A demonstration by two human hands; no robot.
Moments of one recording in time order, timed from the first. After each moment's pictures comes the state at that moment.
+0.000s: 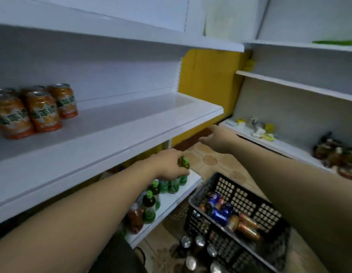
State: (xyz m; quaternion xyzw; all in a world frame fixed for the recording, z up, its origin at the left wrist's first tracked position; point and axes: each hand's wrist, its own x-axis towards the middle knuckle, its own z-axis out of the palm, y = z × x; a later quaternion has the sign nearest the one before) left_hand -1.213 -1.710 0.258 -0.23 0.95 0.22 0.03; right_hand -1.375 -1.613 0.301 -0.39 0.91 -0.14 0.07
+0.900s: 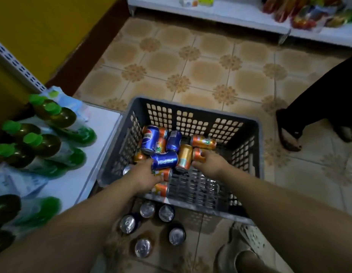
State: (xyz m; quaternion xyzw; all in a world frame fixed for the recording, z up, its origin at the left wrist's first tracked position) left_hand -1.543 -1.596 -0.126 -0.14 0.89 0.30 0.31; right_hand -1.610 -1.386 -0.113 0.00 0.90 -0.22 0.37
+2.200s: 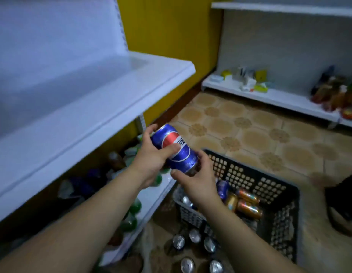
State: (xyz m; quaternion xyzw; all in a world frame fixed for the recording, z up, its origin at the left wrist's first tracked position) left_hand -1.453 -1.673 0.117 -0.26 0.61 0.74 -0.13; right_hand -1.472 -1.546 0.073 -0.11 0.77 -0.62 0.15
